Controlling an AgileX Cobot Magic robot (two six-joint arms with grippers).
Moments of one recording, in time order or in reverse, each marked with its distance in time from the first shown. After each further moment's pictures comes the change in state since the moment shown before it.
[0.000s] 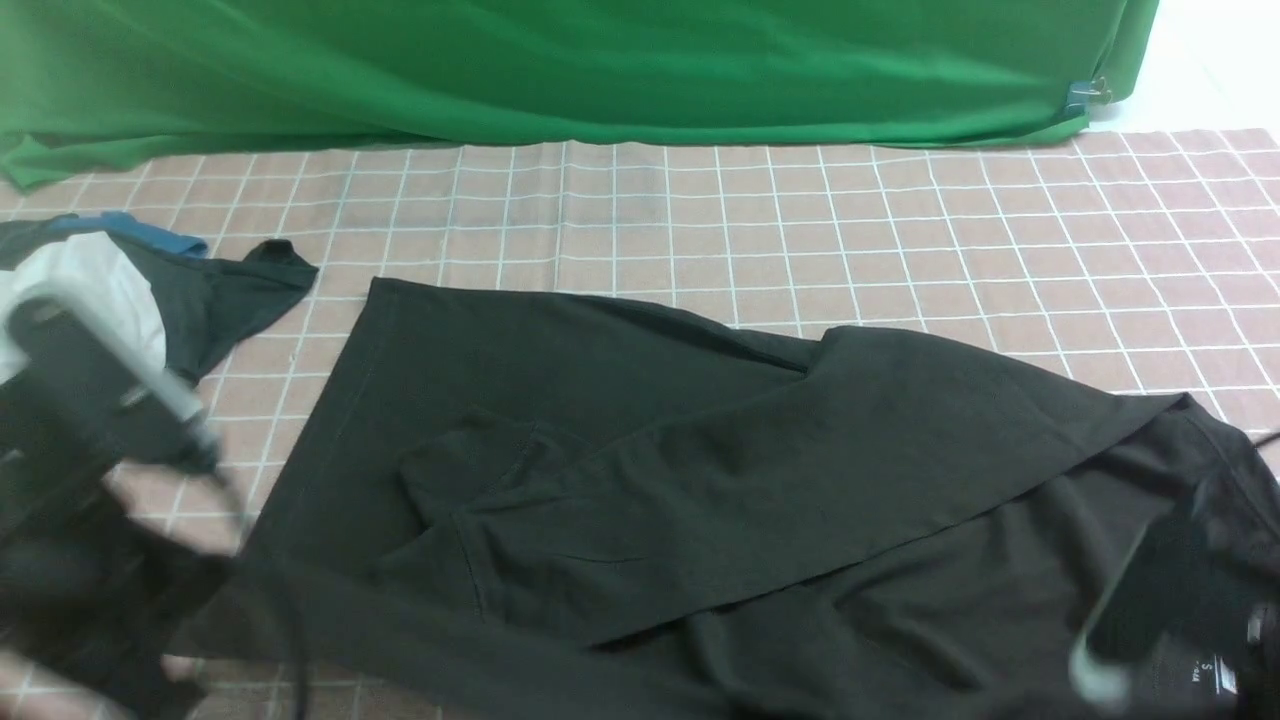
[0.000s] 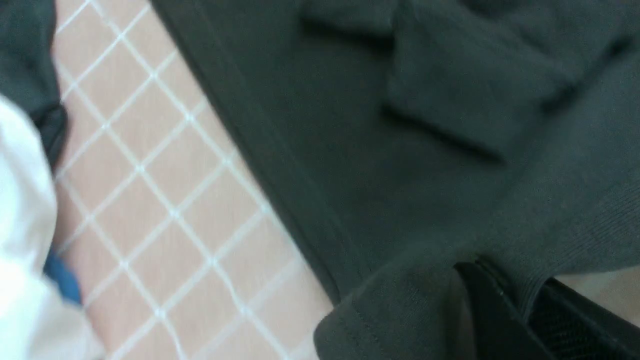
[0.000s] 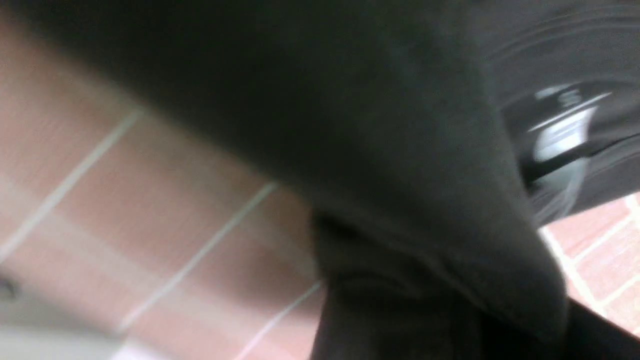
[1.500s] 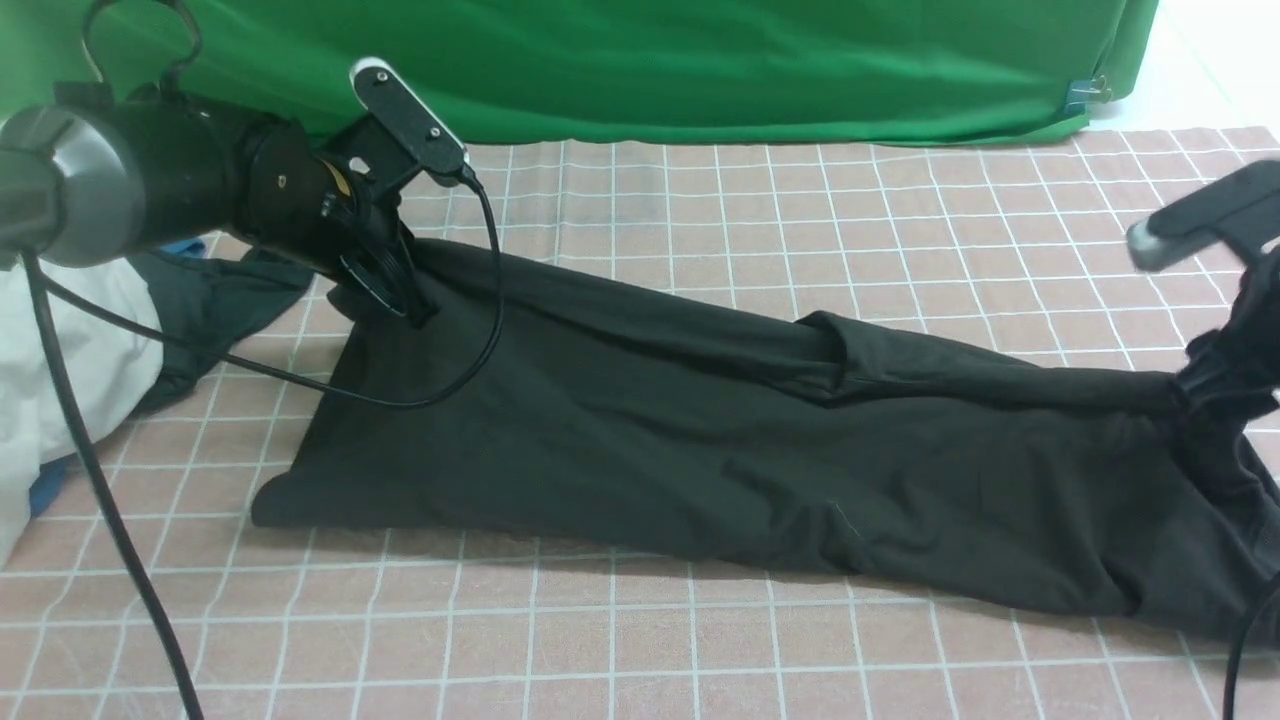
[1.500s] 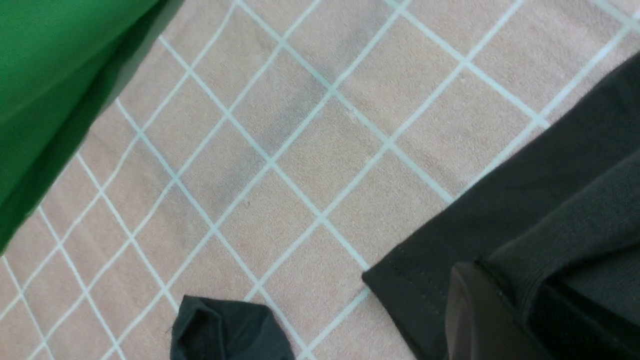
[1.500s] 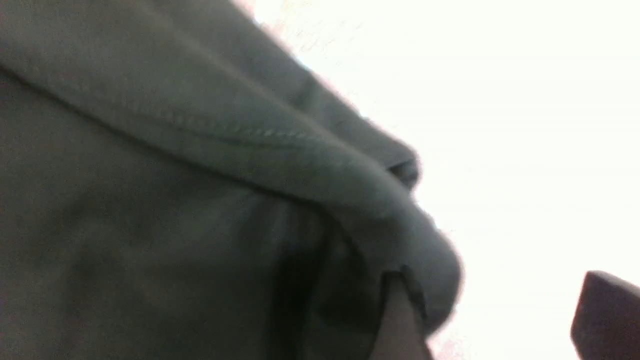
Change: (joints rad) right arm -0.505 0.424 -0.488 -0.036 -0.306 0.041; left arm 0.046 0.956 -0.594 0.183 -0.523 0.007
